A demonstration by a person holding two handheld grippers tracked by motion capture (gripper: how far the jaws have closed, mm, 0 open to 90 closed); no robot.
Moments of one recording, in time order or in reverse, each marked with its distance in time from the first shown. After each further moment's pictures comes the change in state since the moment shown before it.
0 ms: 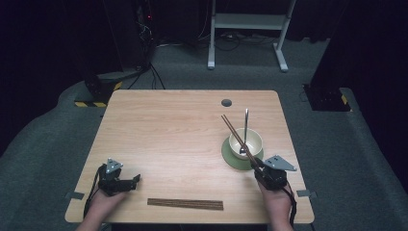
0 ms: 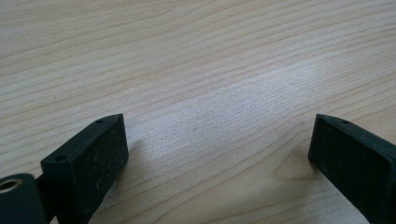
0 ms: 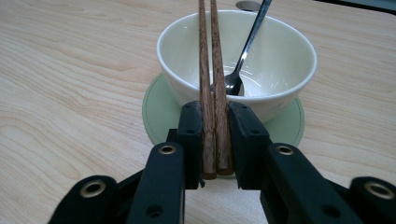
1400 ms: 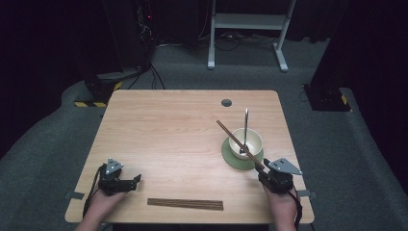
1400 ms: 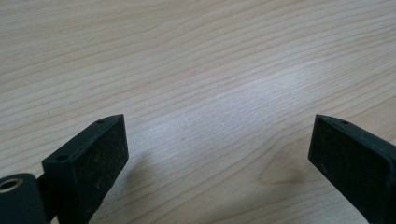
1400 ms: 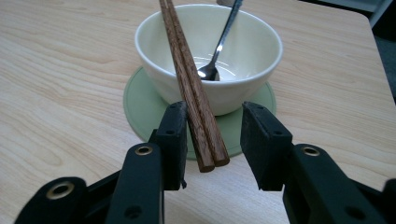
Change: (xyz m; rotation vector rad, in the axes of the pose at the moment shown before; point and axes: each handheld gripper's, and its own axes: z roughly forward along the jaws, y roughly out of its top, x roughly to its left) left arm -0.004 0.004 -0.005 -0.035 -0.033 0.031; right arm -0.008 -0.006 -0.015 0.006 -0.064 0.003
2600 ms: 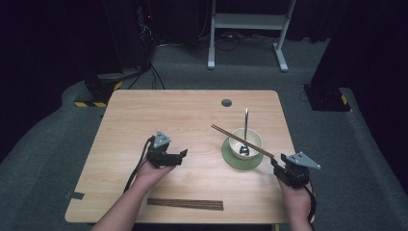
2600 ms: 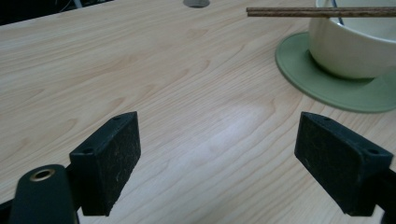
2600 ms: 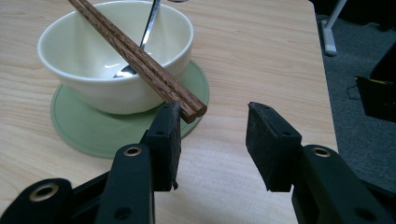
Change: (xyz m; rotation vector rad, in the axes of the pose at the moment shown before) left arm -0.107 0.124 0.059 -0.160 -0.196 0.114; right arm -0.051 -0.002 0.000 0.014 -0.077 0.064
